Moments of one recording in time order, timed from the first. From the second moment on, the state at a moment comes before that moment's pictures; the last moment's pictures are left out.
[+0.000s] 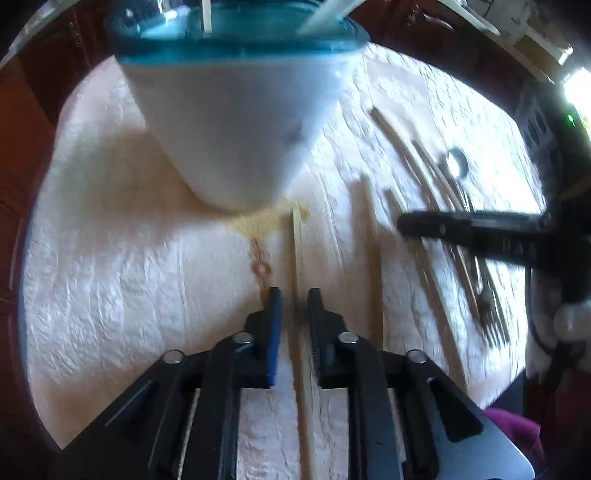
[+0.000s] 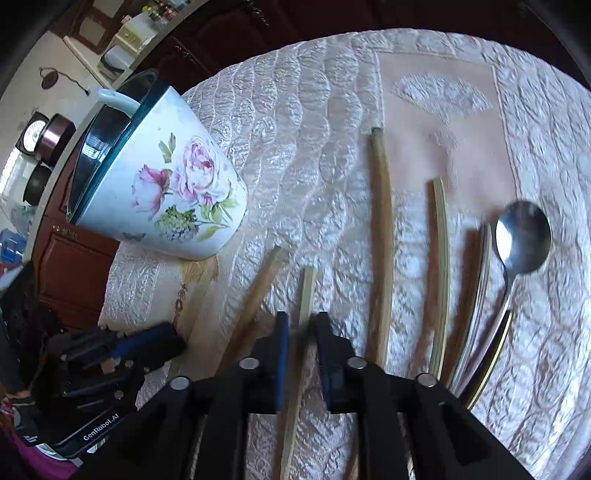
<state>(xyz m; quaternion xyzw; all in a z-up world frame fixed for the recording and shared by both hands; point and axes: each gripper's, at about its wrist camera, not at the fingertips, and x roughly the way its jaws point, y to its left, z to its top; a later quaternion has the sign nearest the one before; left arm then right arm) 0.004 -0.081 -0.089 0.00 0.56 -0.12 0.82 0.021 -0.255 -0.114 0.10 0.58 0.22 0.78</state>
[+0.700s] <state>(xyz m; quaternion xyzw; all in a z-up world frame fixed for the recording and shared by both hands) -0.006 -0.052 -0.001 -0.06 0.47 -0.17 0.86 0.001 -0.263 0.003 0.11 0.44 0.29 0.84</state>
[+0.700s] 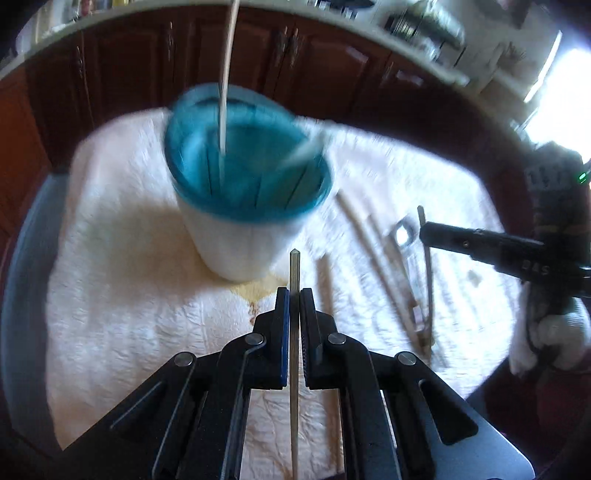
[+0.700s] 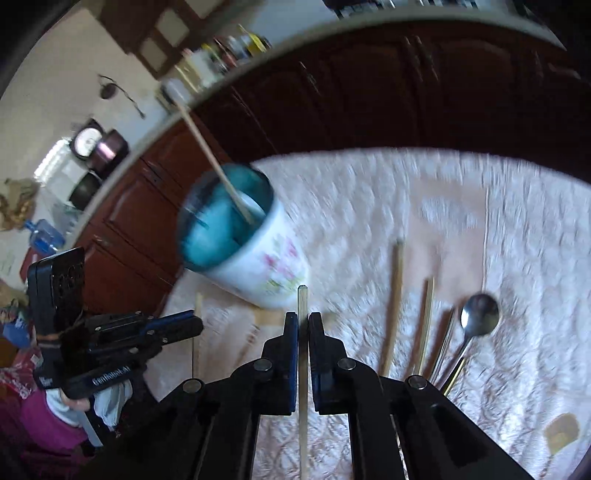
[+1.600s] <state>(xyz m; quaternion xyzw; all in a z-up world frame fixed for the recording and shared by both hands) 0.044 0.008 0.180 -0.07 0.25 -0.09 0.96 0.049 -0.210 0.189 0.07 0.24 0.30 0.92</state>
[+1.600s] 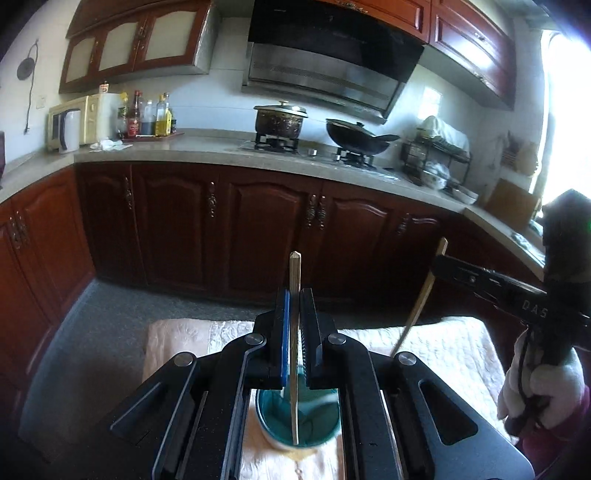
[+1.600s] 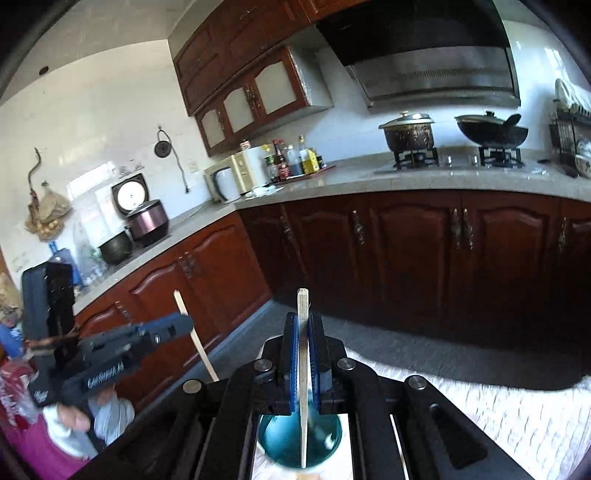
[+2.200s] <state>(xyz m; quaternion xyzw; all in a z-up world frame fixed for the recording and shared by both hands) 0.086 -0.012 0.094 -0.04 0.30 -0.05 0.95 0.103 -0.167 0.098 0.05 0.32 0.30 0.90</state>
